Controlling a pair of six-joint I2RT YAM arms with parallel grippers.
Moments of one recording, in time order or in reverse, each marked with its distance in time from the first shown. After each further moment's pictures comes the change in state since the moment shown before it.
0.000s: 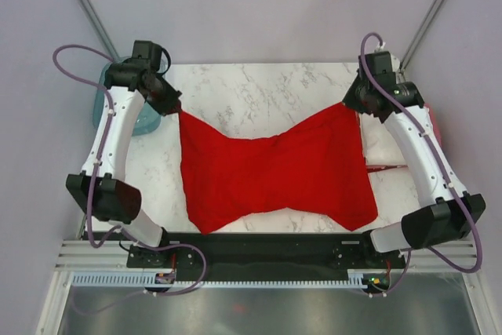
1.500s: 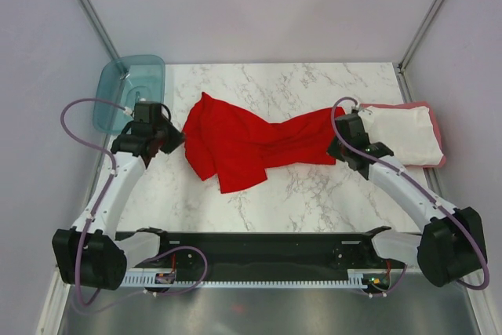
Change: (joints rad) left arm -0.001 -0.494 -0.967 0.636 0.028 0.040; right arm 0.154 -0.241 -0.875 0.485 0.073 0.056
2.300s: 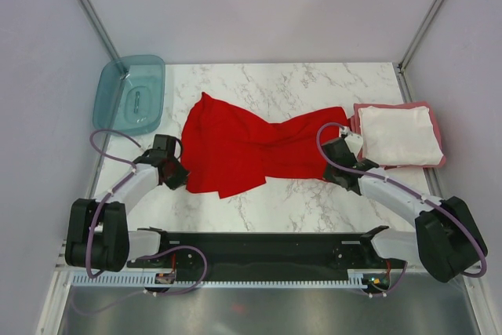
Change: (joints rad) left arm 0.000 0.124 -0.349 0.140 -0.056 0.022; right arm 0.098 0.036 -0.176 0.032 0.073 0.036
